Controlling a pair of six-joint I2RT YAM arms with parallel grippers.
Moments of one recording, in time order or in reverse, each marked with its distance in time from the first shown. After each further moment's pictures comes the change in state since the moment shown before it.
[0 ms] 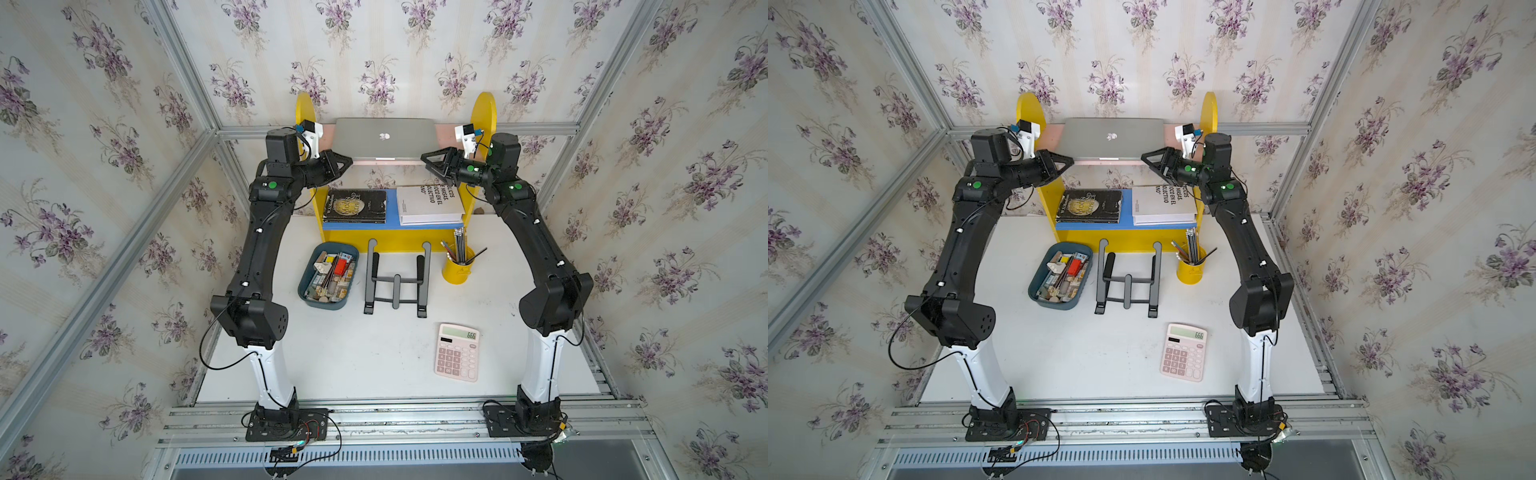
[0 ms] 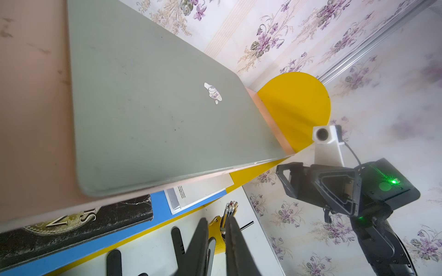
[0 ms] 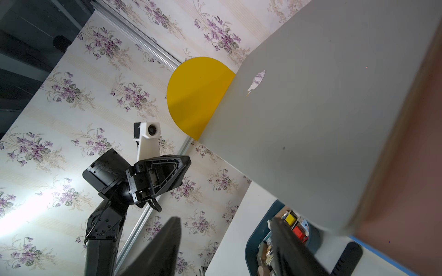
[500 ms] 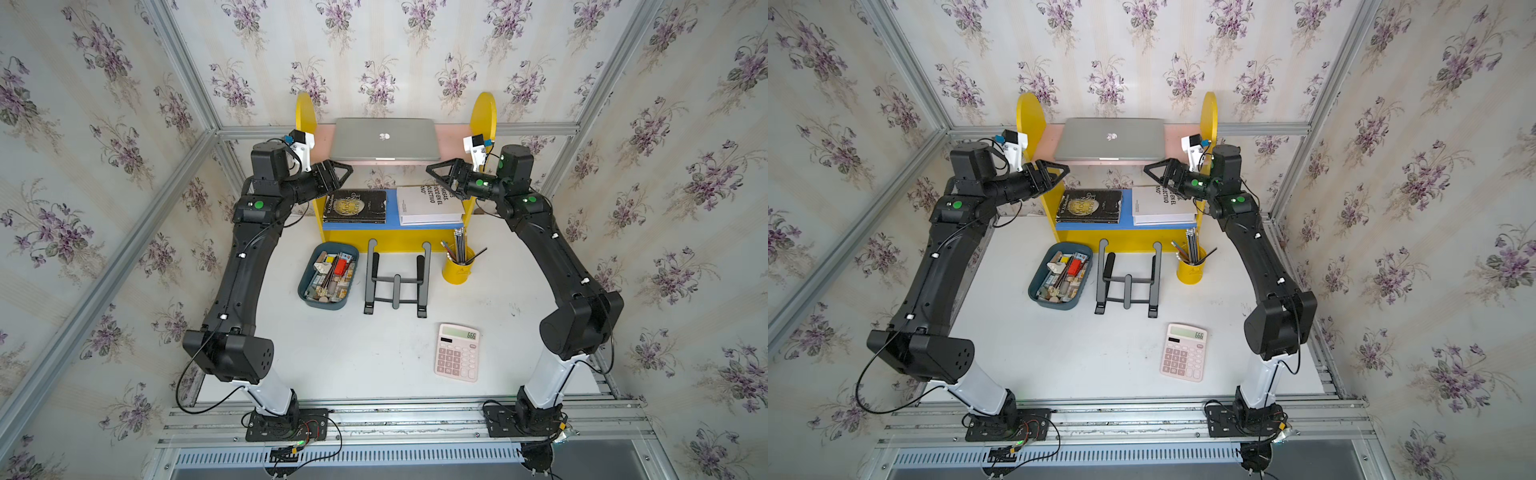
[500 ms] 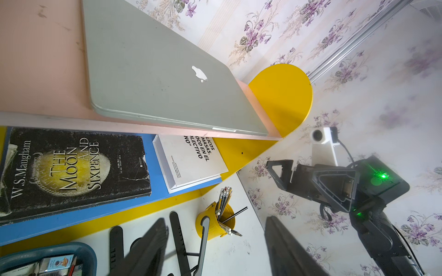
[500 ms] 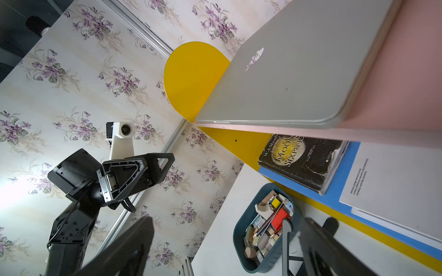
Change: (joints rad) left arm 0.000 -0.284 -0.336 0.064 -0.031 0.011; right arm -0.003 -0.250 -0.336 0.010 0.052 -0.129
